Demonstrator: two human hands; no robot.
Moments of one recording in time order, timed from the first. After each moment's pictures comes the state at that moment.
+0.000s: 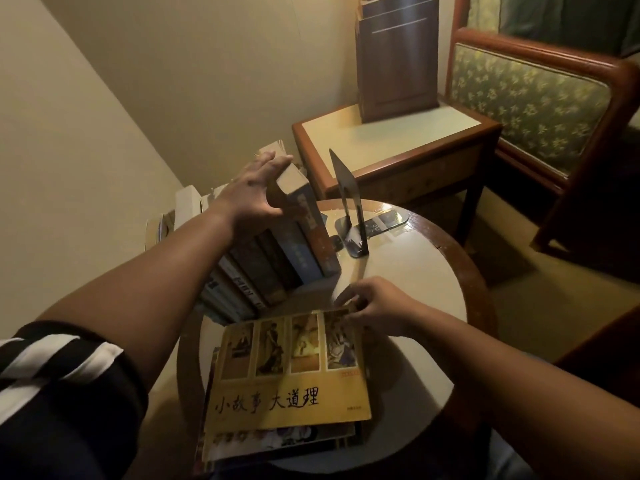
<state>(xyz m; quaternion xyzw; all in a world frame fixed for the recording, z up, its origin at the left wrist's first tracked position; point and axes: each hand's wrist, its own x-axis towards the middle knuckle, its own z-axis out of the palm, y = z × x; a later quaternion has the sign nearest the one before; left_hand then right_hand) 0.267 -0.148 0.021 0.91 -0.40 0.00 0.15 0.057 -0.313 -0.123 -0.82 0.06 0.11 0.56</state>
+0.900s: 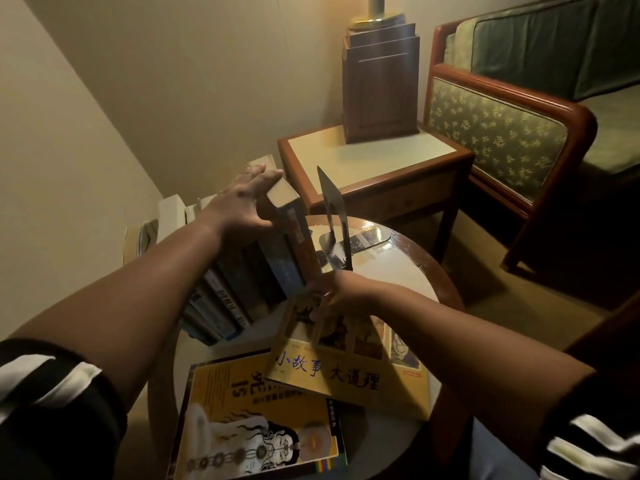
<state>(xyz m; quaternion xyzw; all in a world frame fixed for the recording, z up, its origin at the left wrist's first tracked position) 0.273 -0.154 0.018 0.90 -0.41 -0.01 0.16 0.110 -0.327 -0.109 -0.87 0.01 0.19 0.45</state>
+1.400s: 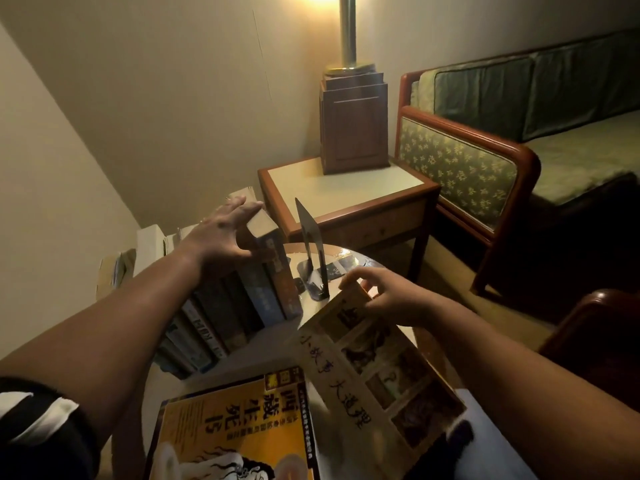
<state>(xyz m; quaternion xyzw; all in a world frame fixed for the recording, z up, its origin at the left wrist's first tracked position) 0.263 -0.149 0.025 0.90 -0.39 -0.04 0.18 0.043 -0.397 -0.055 -0.82 0.07 0.10 0.56</state>
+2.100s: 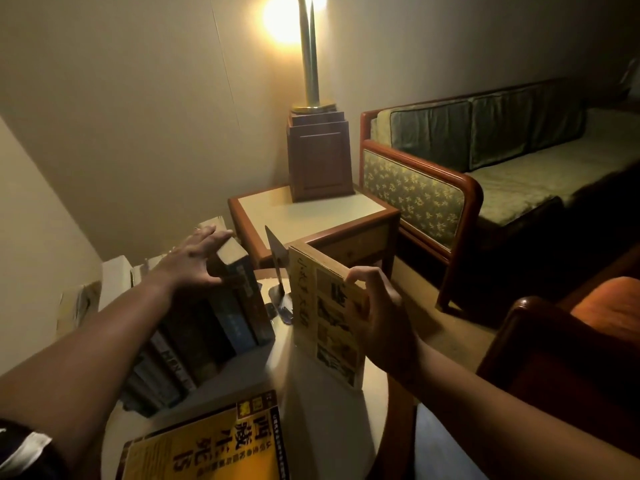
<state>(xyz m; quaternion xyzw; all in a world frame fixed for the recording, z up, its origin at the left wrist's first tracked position) 0.284 -0.154 0.019 0.90 -0.41 -0.03 0.15 -0.009 -0.369 -0.041 -0.85 0.00 -0.43 0.32</state>
